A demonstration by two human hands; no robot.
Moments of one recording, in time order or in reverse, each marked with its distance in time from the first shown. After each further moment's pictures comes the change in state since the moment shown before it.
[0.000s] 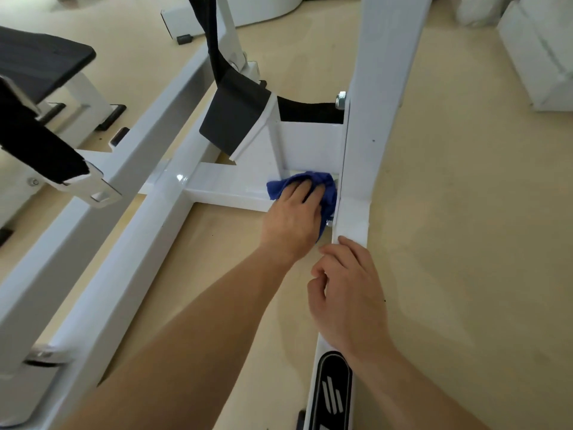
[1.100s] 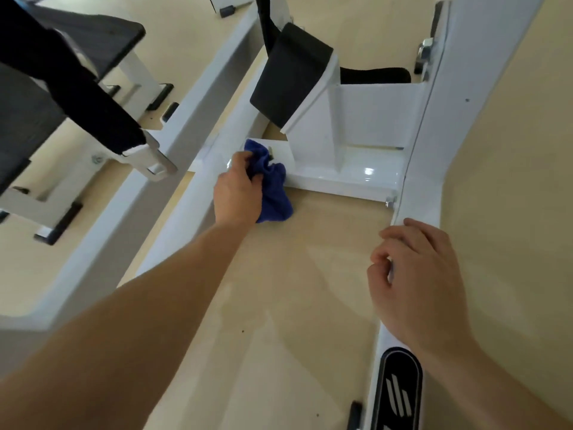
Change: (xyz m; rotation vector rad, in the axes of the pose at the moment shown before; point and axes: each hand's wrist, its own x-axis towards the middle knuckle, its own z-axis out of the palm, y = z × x) left_hand -0.049 -0.128 -0.060 -0.187 0.177 -0.703; right_hand 0.002 0.002 0.000 -0.022 -0.024 0.017
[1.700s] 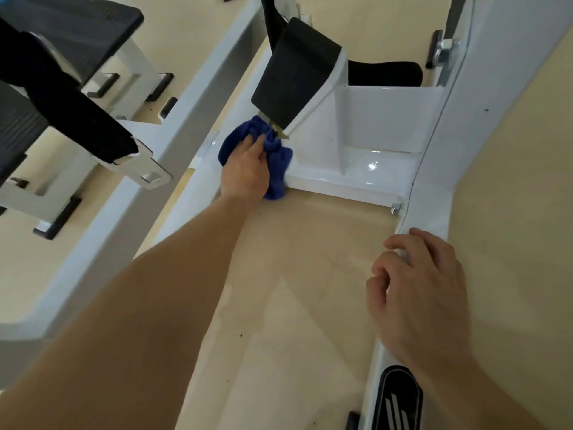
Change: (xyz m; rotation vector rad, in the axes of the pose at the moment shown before) left_hand 0.052 0.002 0.022 0.210 -0.168 0.127; right_hand 0.004 -0.009 -0.001 -0.139 -0.026 0.006
